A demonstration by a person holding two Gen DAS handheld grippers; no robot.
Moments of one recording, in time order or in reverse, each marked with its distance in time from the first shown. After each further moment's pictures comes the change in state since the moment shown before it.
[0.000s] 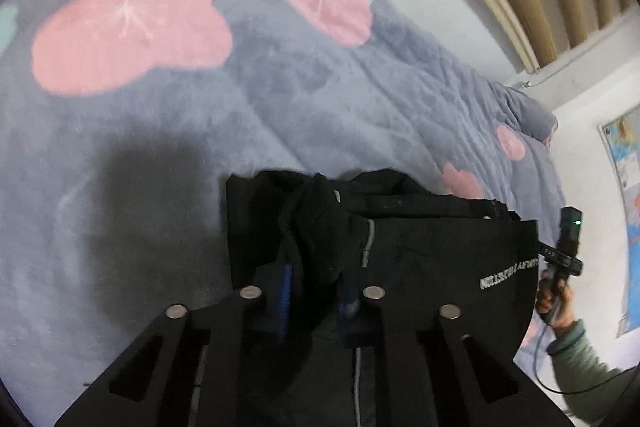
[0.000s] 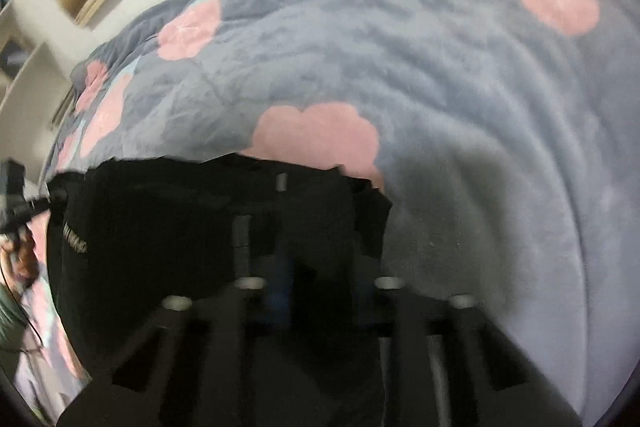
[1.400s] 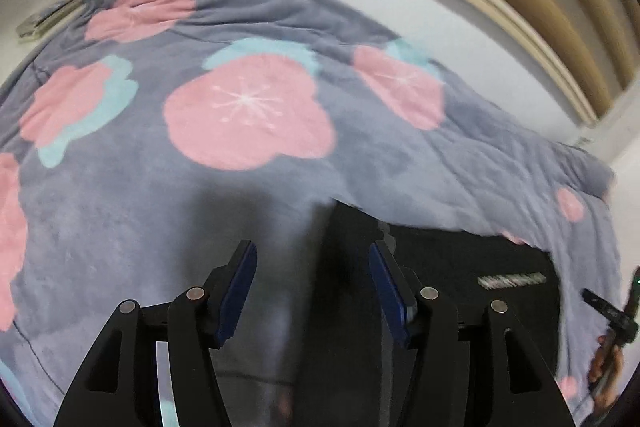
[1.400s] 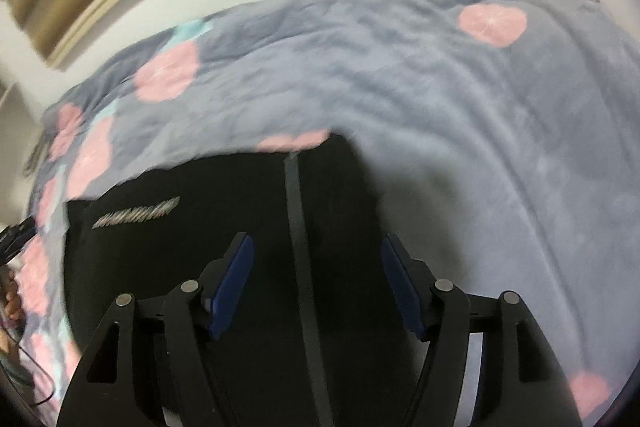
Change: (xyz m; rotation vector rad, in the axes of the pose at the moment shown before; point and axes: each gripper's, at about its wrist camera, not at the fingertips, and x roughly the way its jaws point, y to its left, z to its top) left arm -0.084 -0.001 0.010 -0.074 -0.188 0.283; right arm -0.059 0.039 -0.011 0.151 -0.062 -0.109
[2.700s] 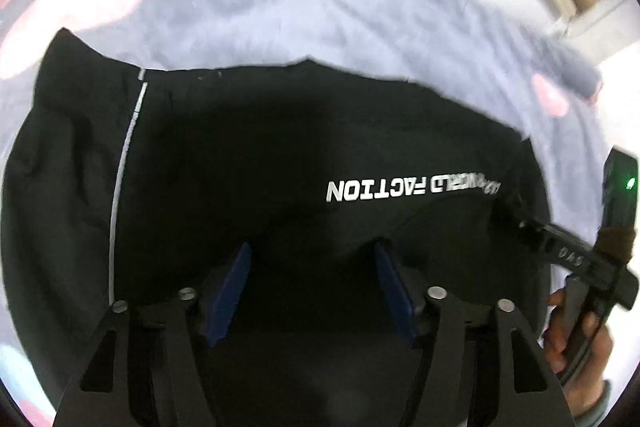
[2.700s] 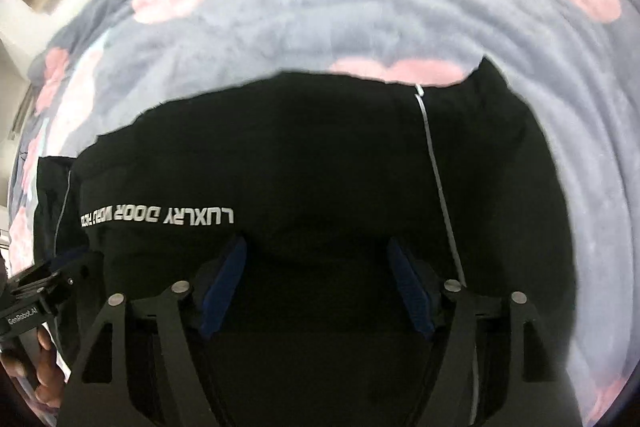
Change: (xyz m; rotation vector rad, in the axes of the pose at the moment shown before) left arm 0.139 -0.138 -0.061 0.141 0.374 -0.073; right arm 0.125 0.066 -0.011 -0.055 0.203 -0.019
